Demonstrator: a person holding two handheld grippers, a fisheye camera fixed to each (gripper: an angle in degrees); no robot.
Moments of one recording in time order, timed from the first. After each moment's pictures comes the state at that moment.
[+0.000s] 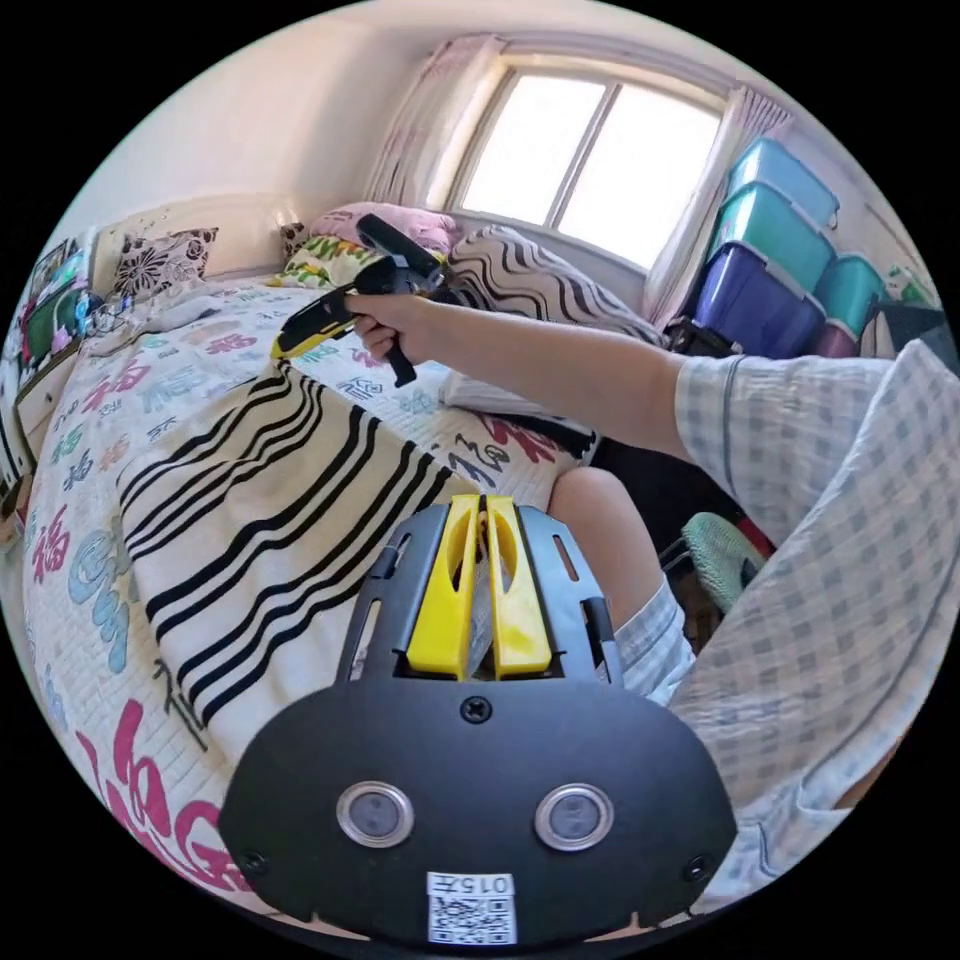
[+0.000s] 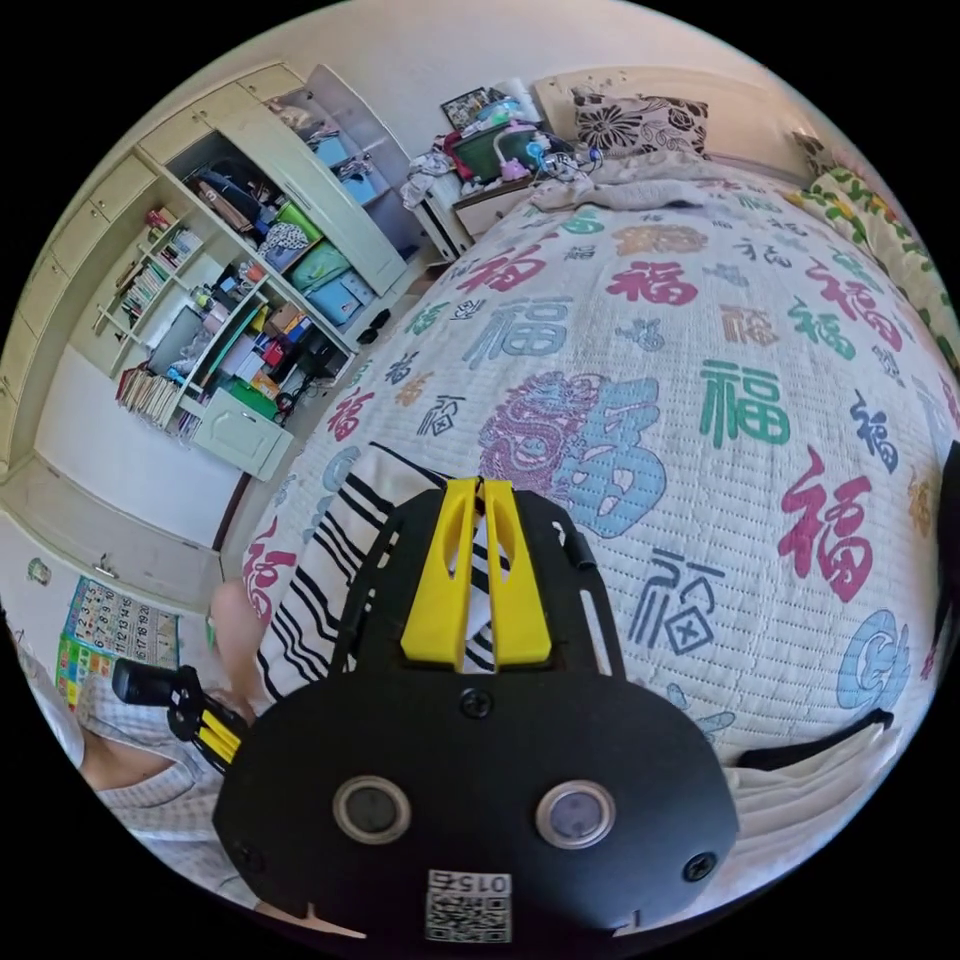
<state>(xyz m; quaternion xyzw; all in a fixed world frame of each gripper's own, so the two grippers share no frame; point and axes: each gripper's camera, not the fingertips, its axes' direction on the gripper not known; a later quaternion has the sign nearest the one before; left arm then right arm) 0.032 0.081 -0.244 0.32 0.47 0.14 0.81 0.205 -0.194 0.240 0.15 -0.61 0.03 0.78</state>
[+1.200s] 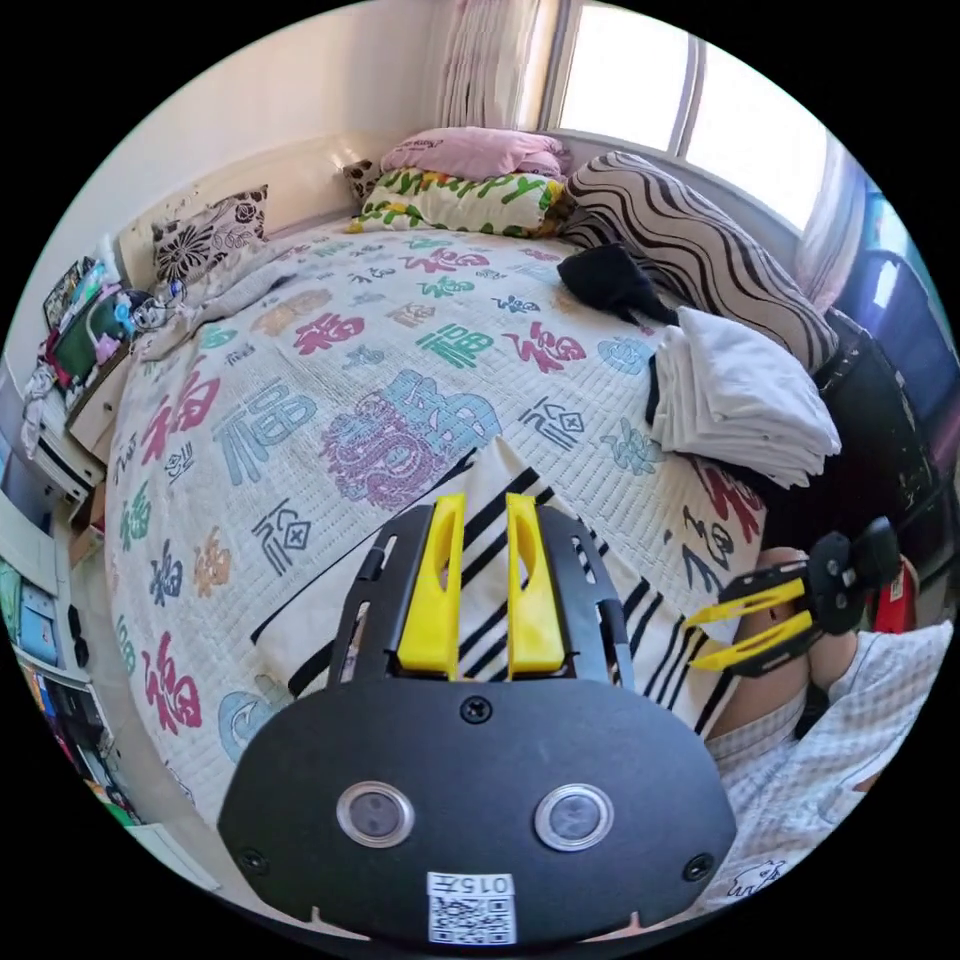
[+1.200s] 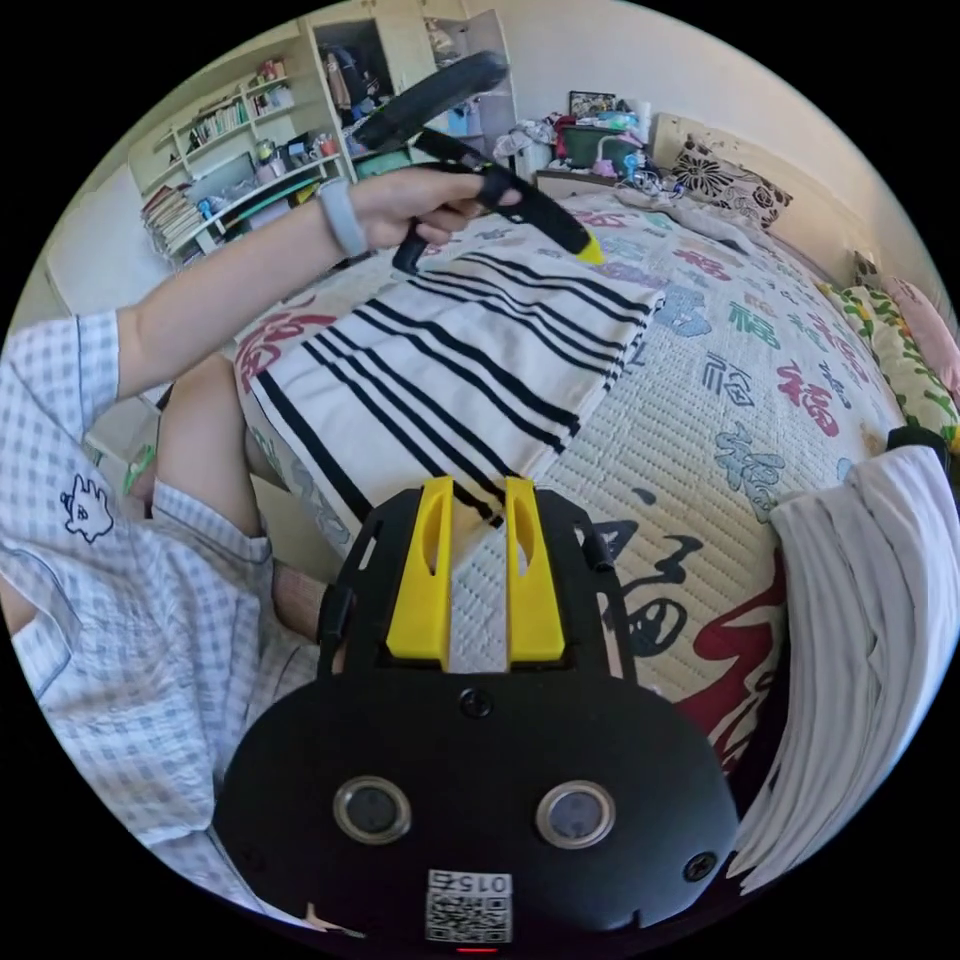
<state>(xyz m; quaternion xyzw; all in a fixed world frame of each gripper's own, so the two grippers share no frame) 0.064 -0.230 -0.186 0.22 0.33 0.13 0.91 0.204 0.101 0.240 0.21 -0.49 -0.11 0.84</state>
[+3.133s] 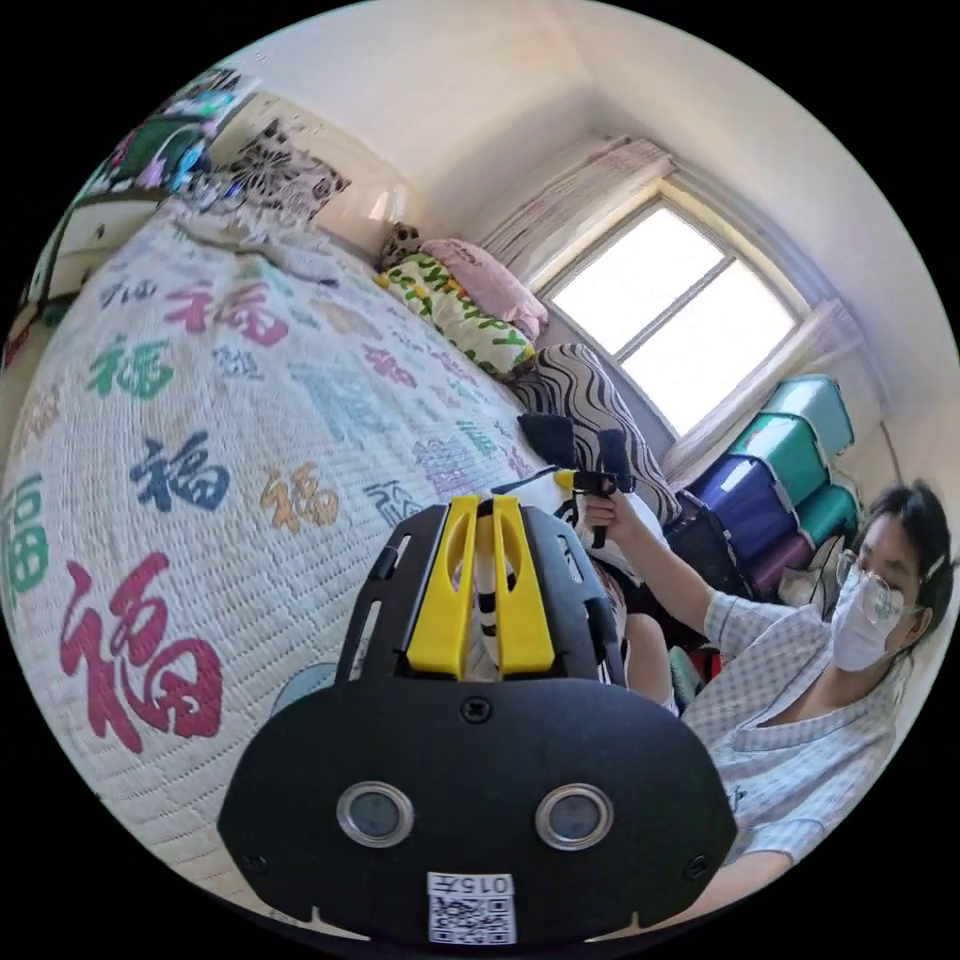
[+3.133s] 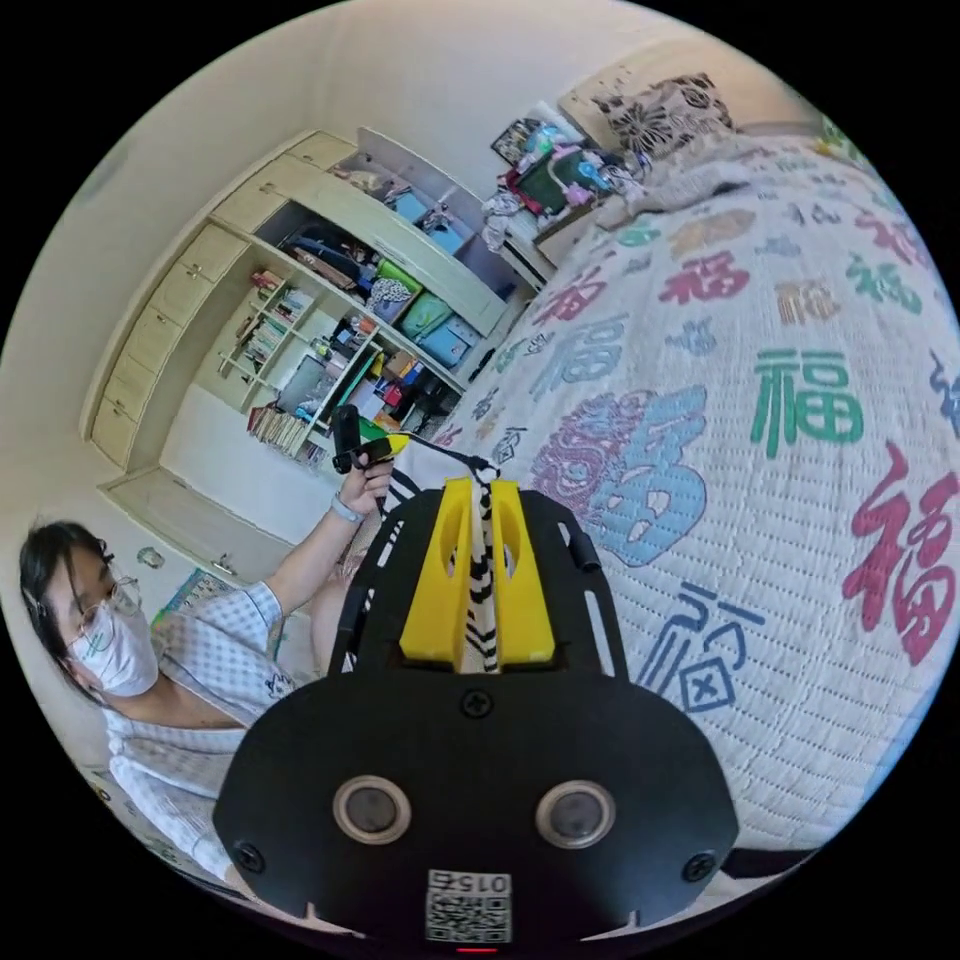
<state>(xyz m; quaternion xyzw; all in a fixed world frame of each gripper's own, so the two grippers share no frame) -0.319 -0.154 0.022 0.36 0.65 -0.03 0.67 0.388 -0.089 0.370 0.21 -0.76 0.01 0.61</state>
